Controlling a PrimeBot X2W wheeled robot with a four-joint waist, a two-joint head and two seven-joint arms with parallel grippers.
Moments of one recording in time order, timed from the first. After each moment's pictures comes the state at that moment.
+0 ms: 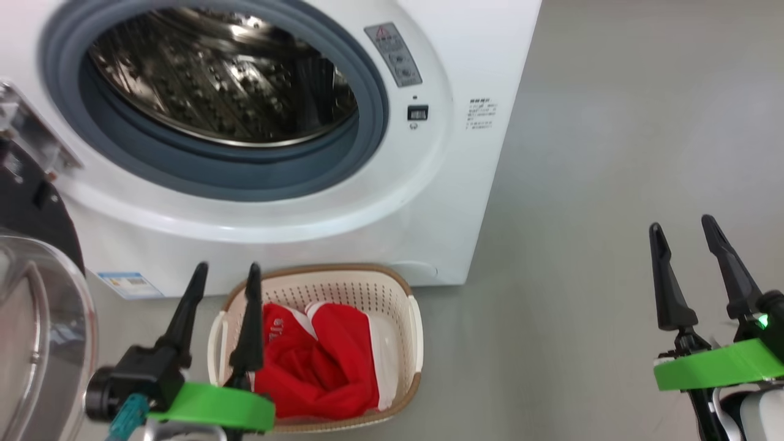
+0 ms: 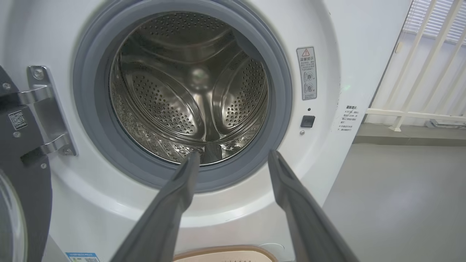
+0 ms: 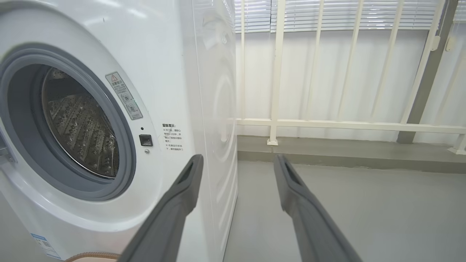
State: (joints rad) left arm -0.19 0.14 -0.21 0.12 -0.33 0.11 -0.25; right arm -0.08 -0.13 -0.09 0.07 0.28 0.13 -0.26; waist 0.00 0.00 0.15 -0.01
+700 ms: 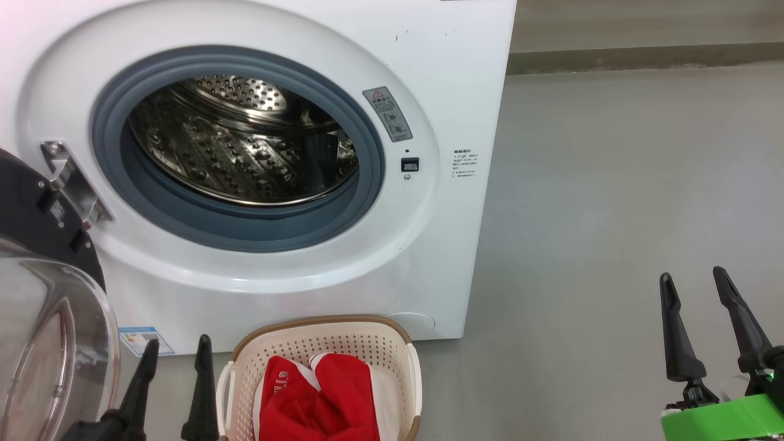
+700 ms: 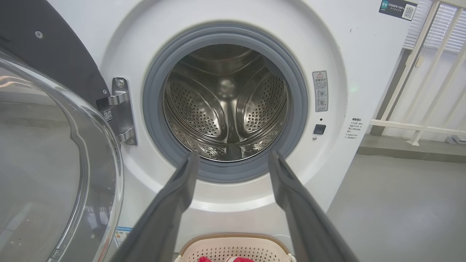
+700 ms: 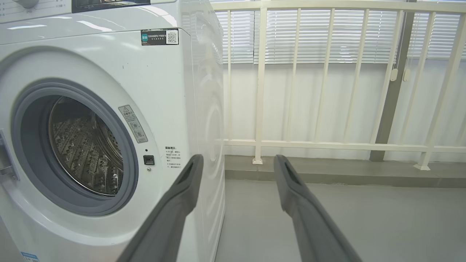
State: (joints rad) left arm 0.07 0.22 -0.12 -0.03 -0.40 0.15 -0.20; right arm 0.09 -0.07 -0.15 -0.03 0.21 0.13 -0.26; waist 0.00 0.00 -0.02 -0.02
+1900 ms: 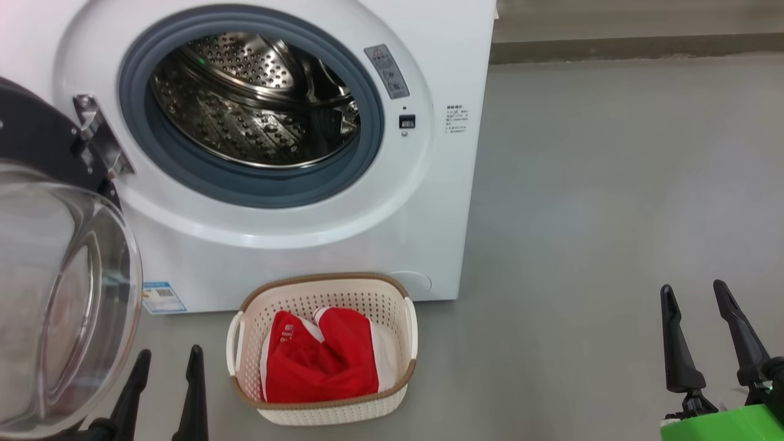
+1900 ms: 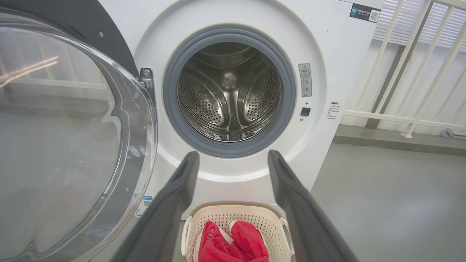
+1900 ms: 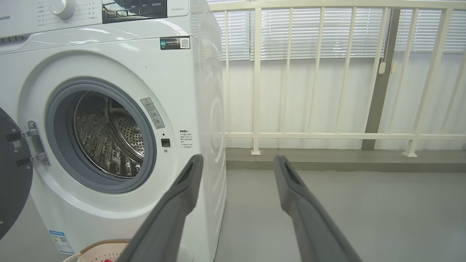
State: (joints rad) left arm 0.11 0.26 -0.11 -0.08 -0.44 0.16 -0.18; right arm 0.11 -0.04 -0.17 -0.02 0.21 0.13 -0.26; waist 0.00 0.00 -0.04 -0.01
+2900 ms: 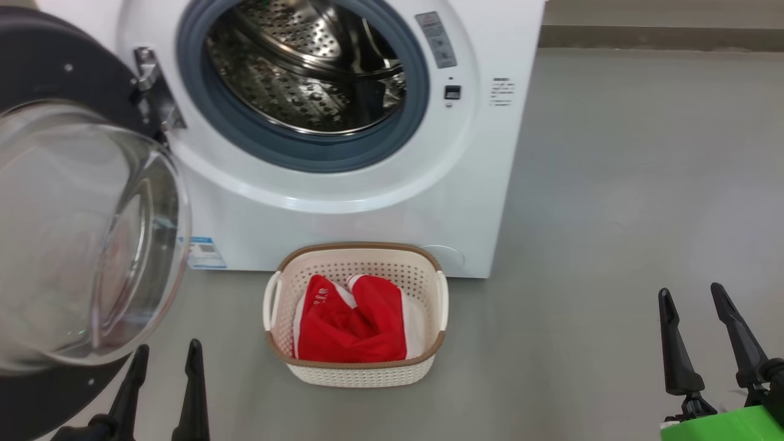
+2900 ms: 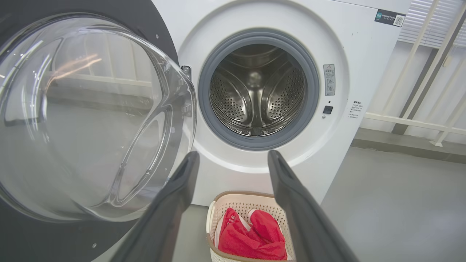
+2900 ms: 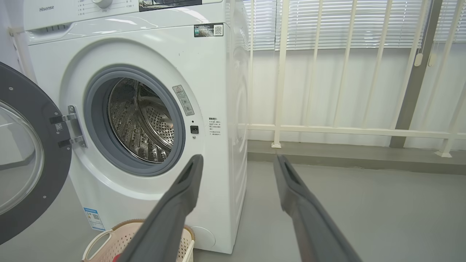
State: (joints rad) left arm 0.10 0.26 -0.12 -0.09 -0.44 0.19 -0.18; right arm 0.12 -0.05 -0.16 -0.01 0.21 0.13 -0.26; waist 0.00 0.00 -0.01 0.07
